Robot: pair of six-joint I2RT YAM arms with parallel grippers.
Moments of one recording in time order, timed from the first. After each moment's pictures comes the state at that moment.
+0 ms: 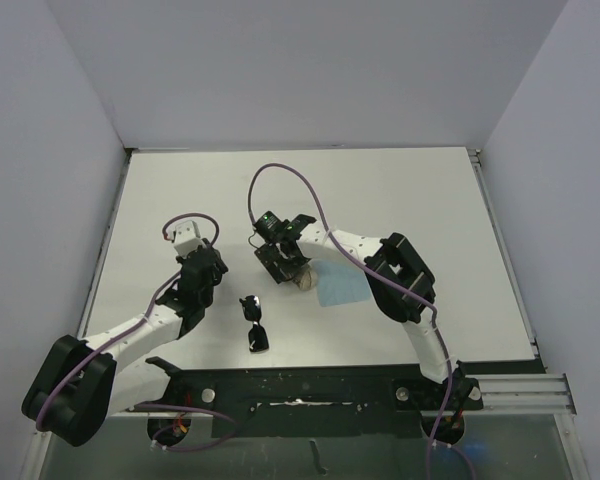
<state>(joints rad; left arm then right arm) -0.48 1.13 0.37 0.35 -0.57 -0.59 0.88 2.17 1.69 -0.76 0.23 0.14</state>
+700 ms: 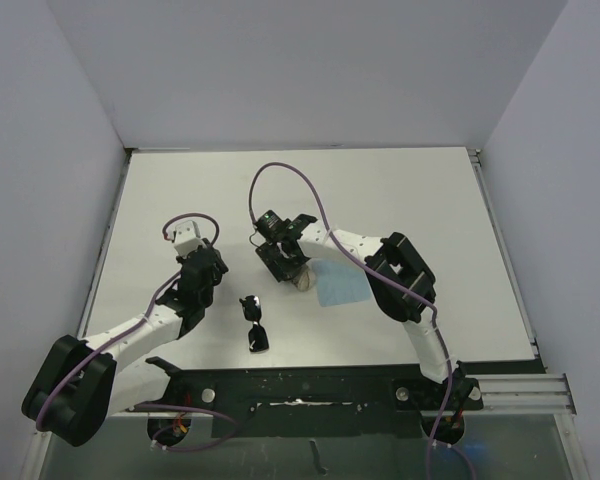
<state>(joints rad) -0.48 1.13 0.37 0.35 -0.57 -0.59 0.86 2.17 1.68 -0.74 0.21 0.14</state>
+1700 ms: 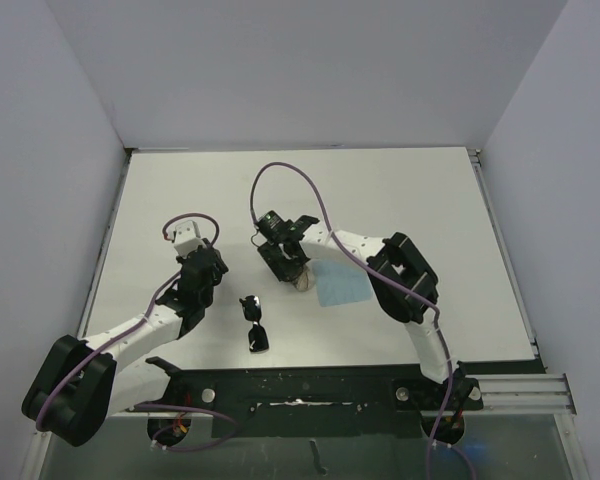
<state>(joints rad) -0.48 1.13 0.37 0.35 -0.57 -0.59 0.86 2.16 1.66 -0.71 0.21 0.14</state>
